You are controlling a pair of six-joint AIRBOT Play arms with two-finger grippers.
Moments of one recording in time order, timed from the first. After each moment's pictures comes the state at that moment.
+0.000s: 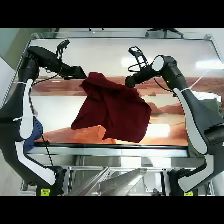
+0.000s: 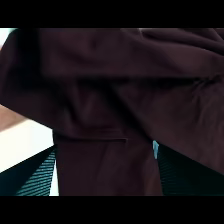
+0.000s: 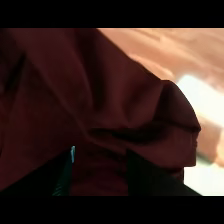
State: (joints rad) left arm 0.01 -1.83 1.90 -2.16 1.42 1.91; right arm 0.31 -1.76 1.77 -1.17 1.13 1.27
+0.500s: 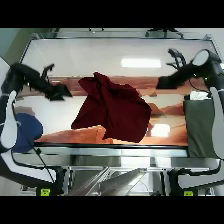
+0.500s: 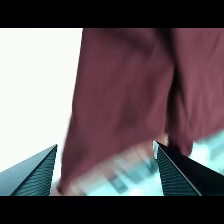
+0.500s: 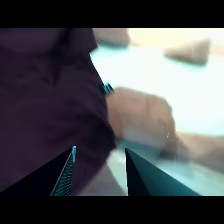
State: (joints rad) left arm 0.21 -1.62 1.43 -2.17 1.58 1.91; right arm -0.02 -1.60 1.61 -1.18 1.44 1.31
